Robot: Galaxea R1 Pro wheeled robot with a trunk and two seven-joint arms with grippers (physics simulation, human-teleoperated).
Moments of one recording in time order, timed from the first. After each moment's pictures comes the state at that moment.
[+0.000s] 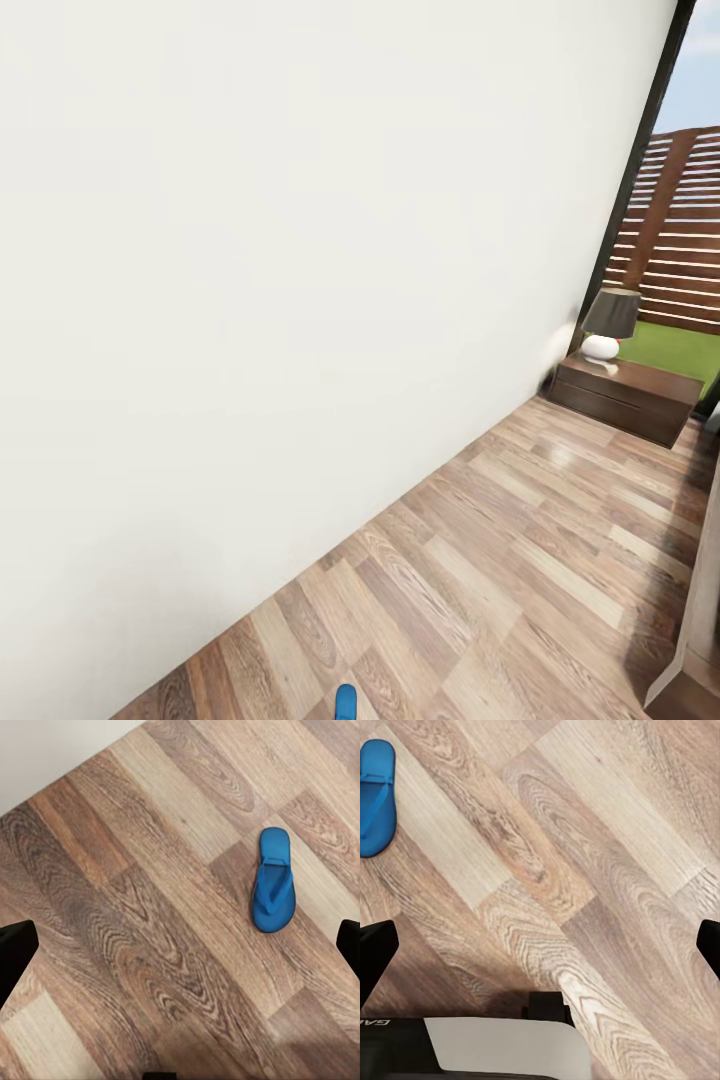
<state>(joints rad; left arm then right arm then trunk) -0.01 -0.01 0.02 -0.66 0.01 -0.06 0.00 0.01 -0.02 -0.01 -0.52 0.00 -0.07 0.00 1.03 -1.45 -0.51</state>
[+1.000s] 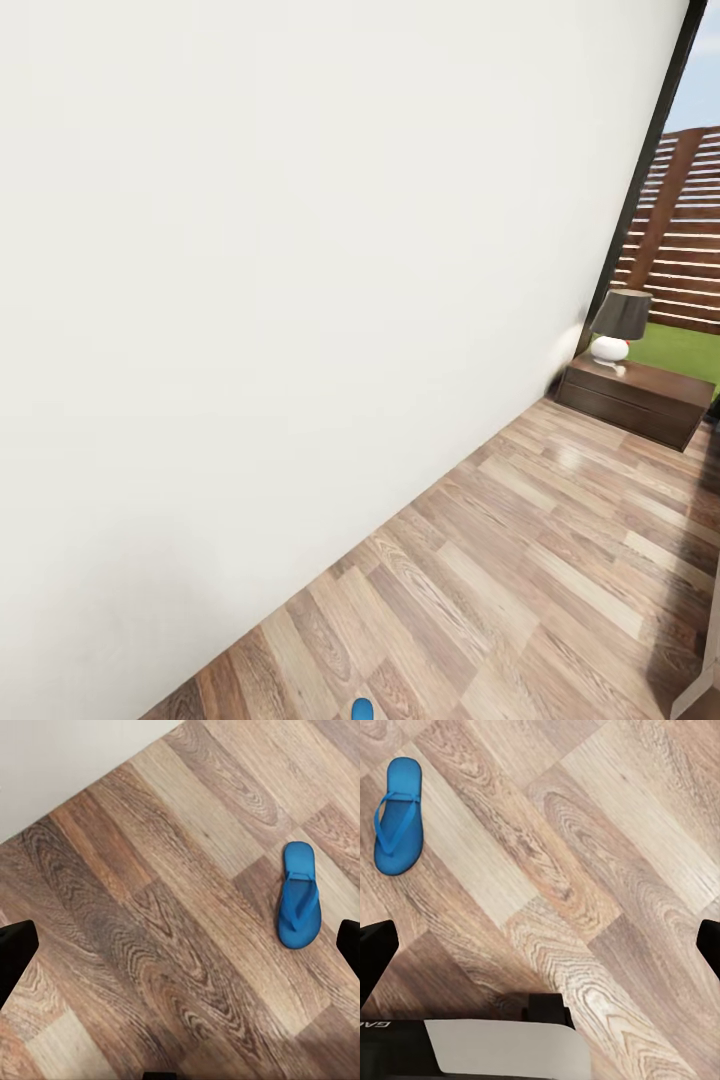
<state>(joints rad) -0.01 -0.01 0.02 -0.66 0.01 -0.06 0.00 0.01 -0.02 -0.01 -0.52 0.00 -0.07 0.00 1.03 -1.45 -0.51</state>
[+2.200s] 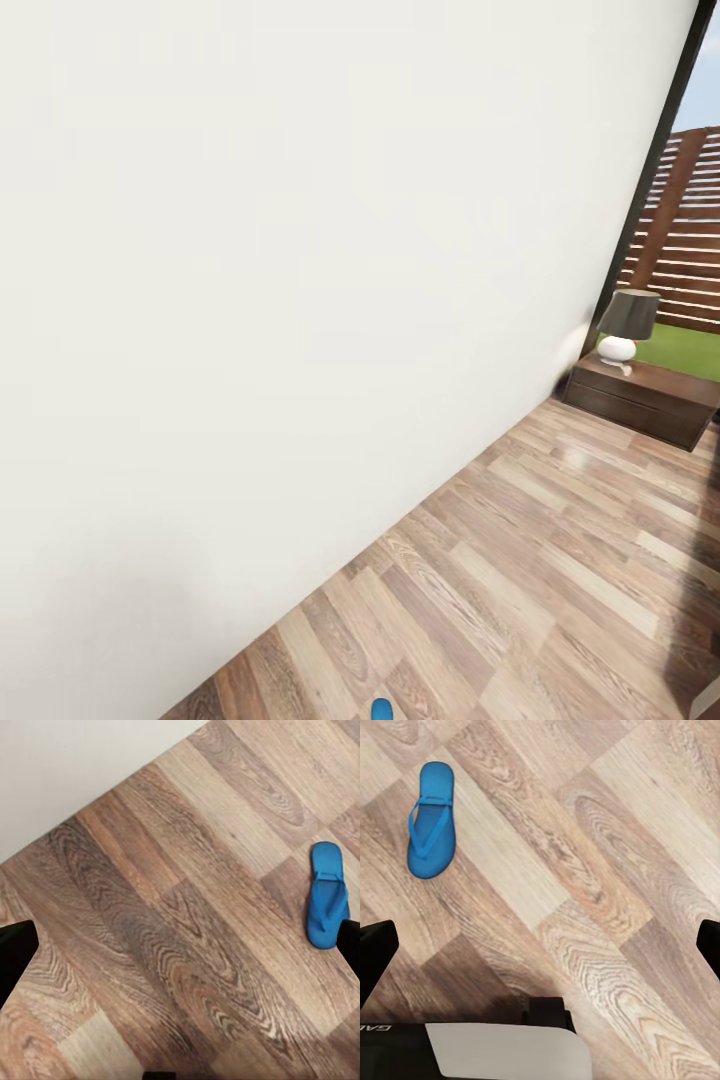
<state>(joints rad) -0.01 -0.01 0.02 -0.66 0.01 -0.06 0.00 0.01 -0.02 -0.01 -0.53 0.00 -0.07 0.01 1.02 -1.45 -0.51</state>
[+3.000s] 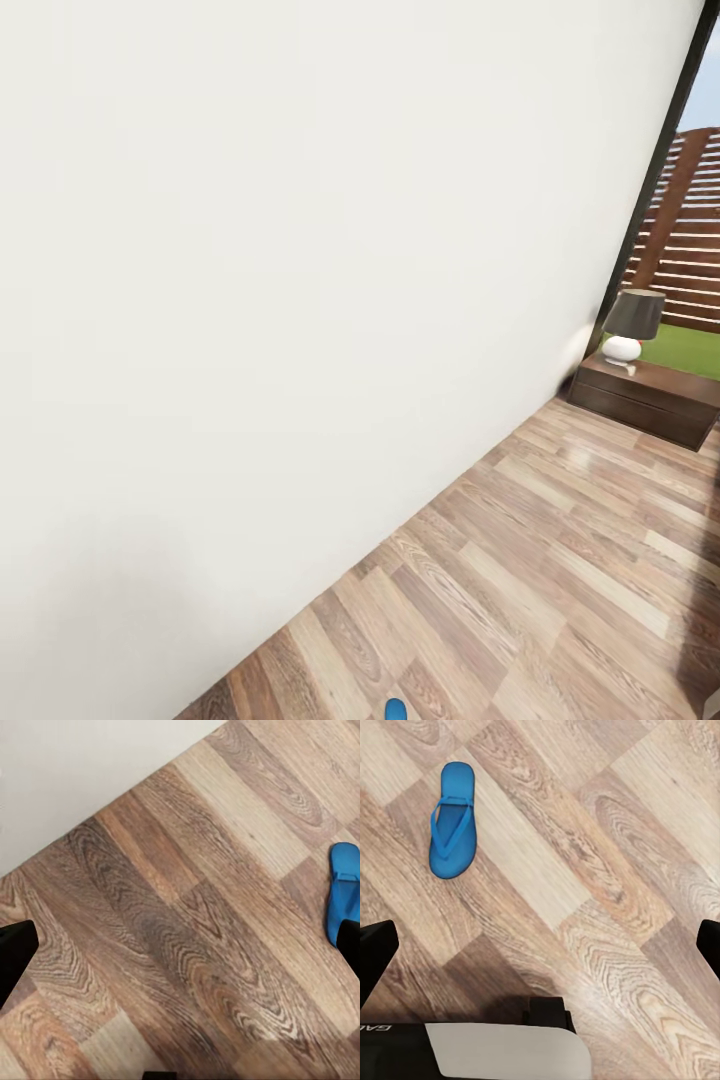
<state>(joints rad) -0.01 -0.01 0.02 -0.66 0.01 -0.06 0.00 0.01 -0.02 -0.01 -0.53 0.00 -0.07 0.01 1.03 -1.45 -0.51</state>
